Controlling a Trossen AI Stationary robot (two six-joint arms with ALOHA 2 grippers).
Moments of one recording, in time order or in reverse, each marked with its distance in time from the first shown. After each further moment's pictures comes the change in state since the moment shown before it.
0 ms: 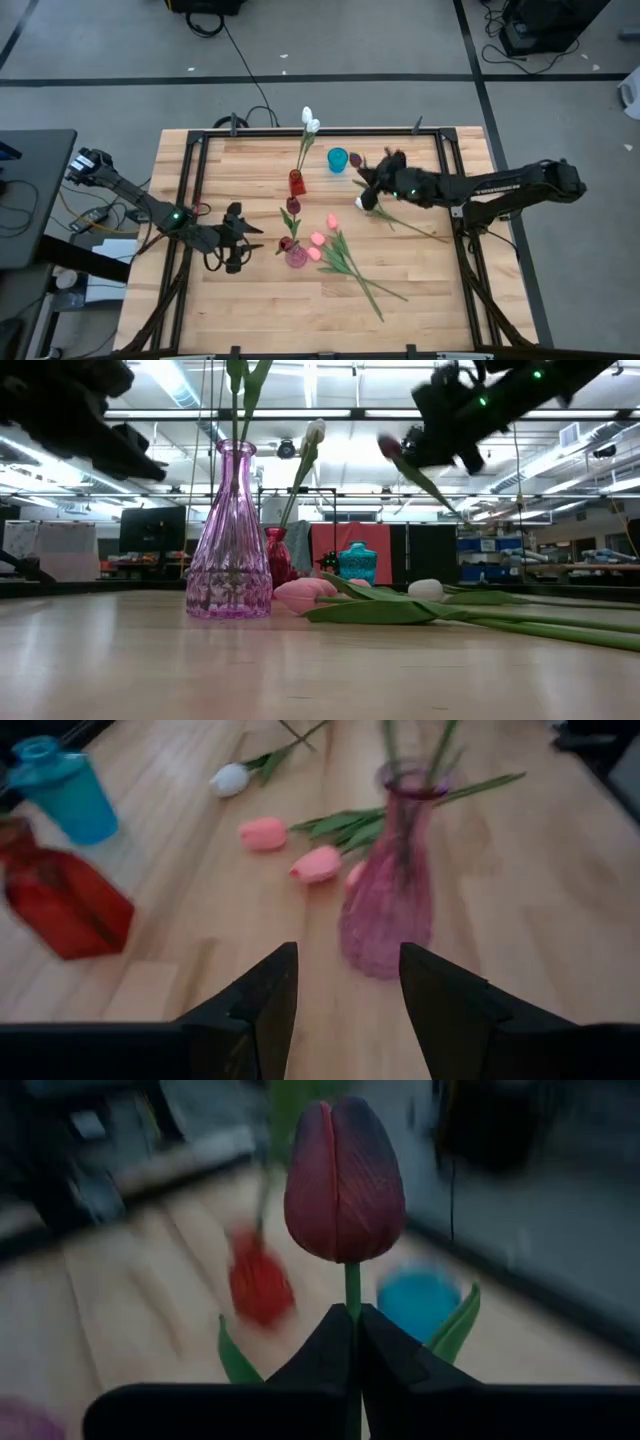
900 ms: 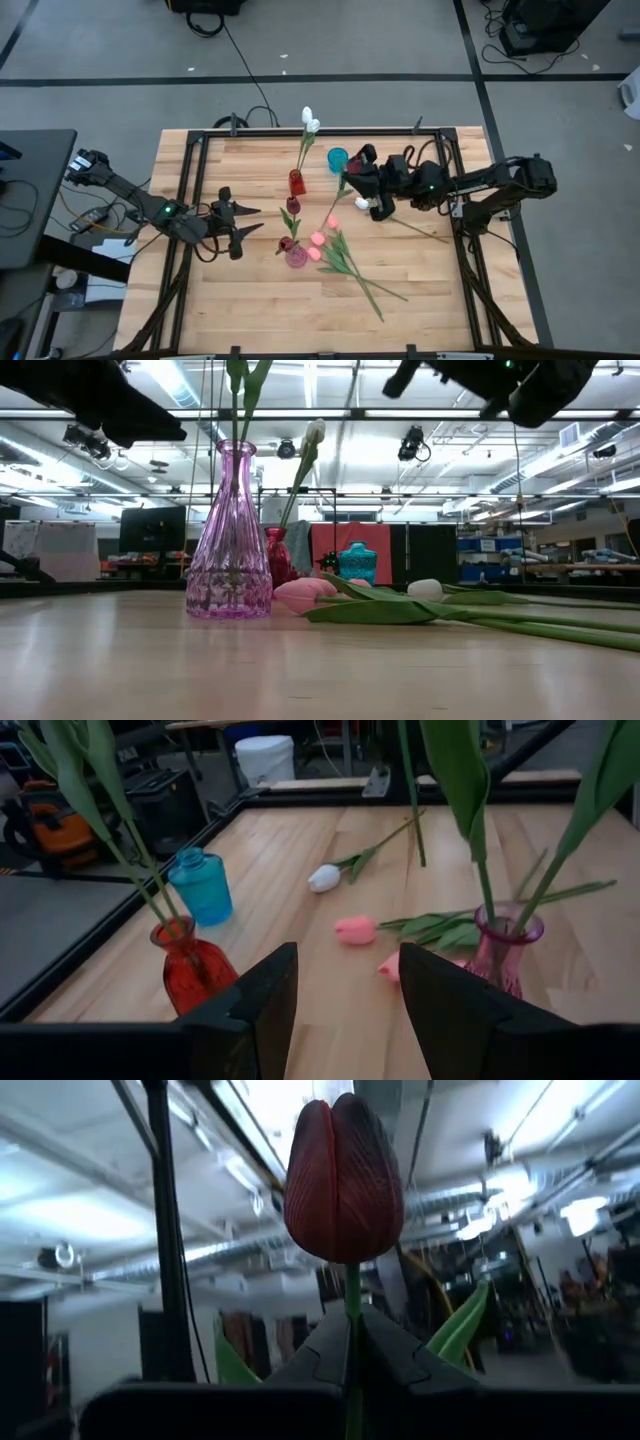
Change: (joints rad) left arm 0.013 -0.106 0.031 0.055 -0.232 0.126; right arm -0.005 0.272 0.022 1.219 -0.653 -0.007
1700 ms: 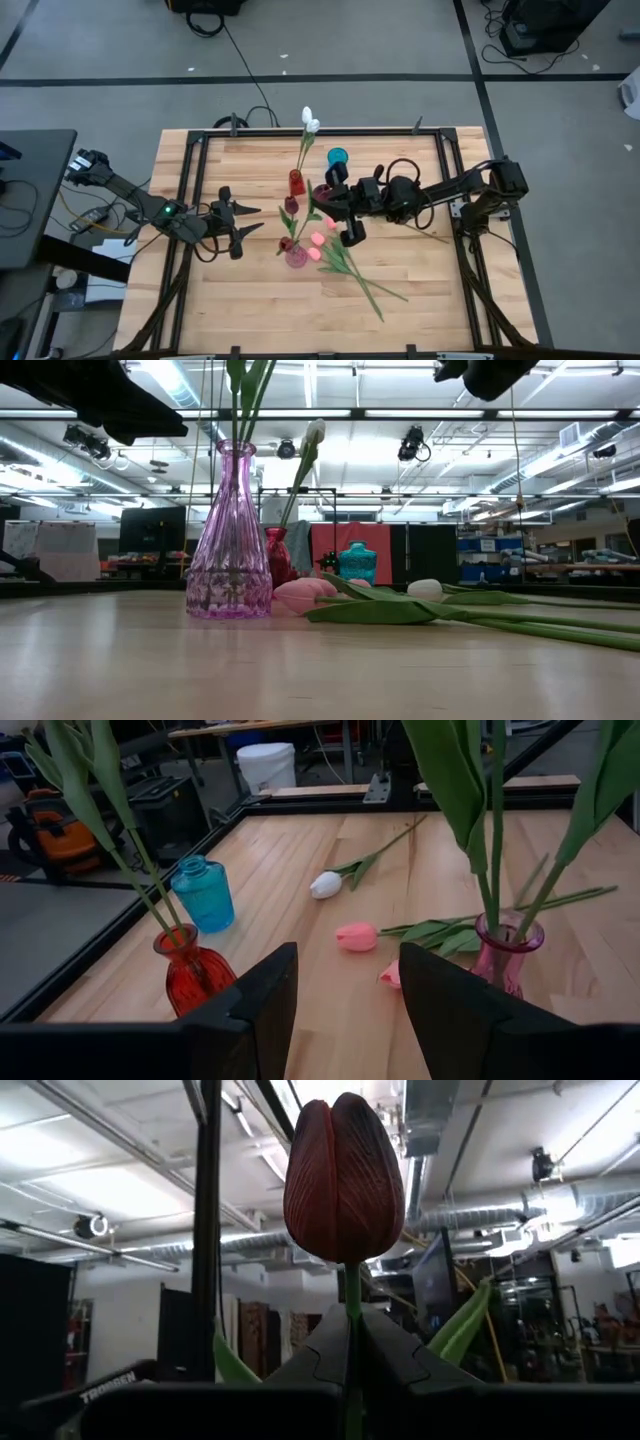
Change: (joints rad) left arm 0.000 0.000 0.000 0.019 -0.007 0.021; right arm 0.153 0.244 0.304 -0.056 0.041 -0.174
